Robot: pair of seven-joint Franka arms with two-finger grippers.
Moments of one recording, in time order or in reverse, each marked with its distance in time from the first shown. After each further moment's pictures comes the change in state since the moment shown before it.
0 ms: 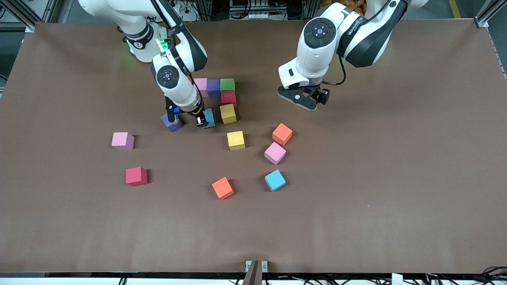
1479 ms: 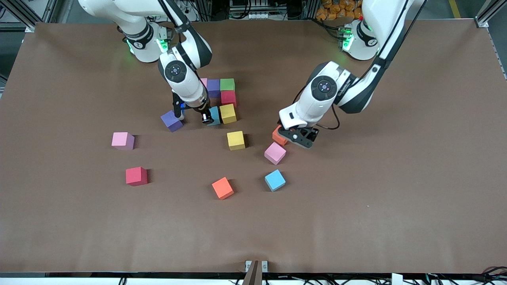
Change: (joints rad) left arm 0.059 0.343 -0.005 -0.014 0.016 0.583 -0.022; right arm 0.004 0.017 0.040 -0.023 0.002 0.079 0.069
